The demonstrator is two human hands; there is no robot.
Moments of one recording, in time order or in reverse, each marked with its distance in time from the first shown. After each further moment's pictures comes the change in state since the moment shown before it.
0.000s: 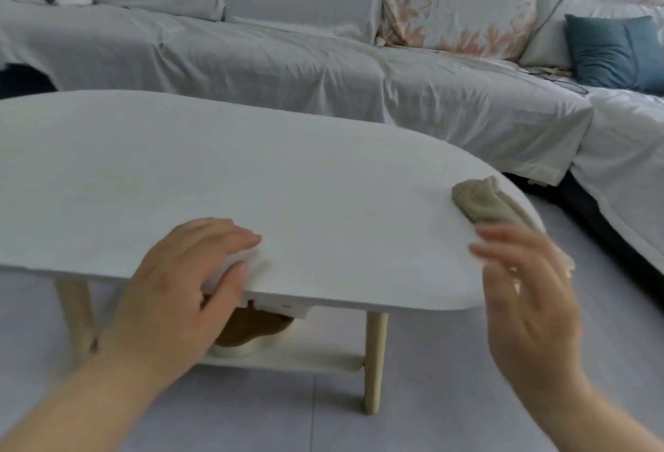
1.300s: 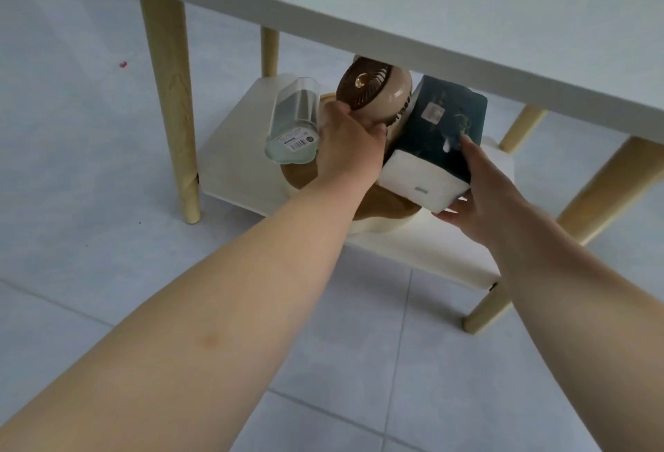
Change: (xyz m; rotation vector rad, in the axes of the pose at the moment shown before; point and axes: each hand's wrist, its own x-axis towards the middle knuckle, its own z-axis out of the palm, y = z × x) left_hand 0.006 -0.105 0.146 -0.532 0.068 -0.878; right_hand -0.054 0.065 0.230 0.573 -0.450 1.419
